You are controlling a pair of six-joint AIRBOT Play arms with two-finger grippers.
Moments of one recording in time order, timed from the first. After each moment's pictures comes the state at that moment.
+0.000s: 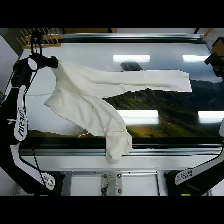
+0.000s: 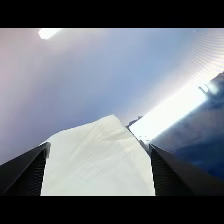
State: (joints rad) left arm 0.11 -1.83 1.79 1.41 -0.53 -1.17; right arm -0.49 -1.86 1.91 -1.25 0.72 1.74
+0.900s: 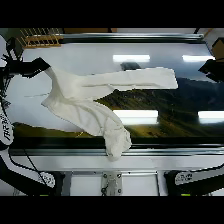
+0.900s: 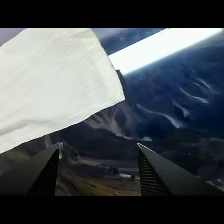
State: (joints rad) left arm 0.31 -1.75 1.79 0.99 -1.03 -1.31; right arm -0.46 -1.66 1.81 -1.16 1.17 1.52
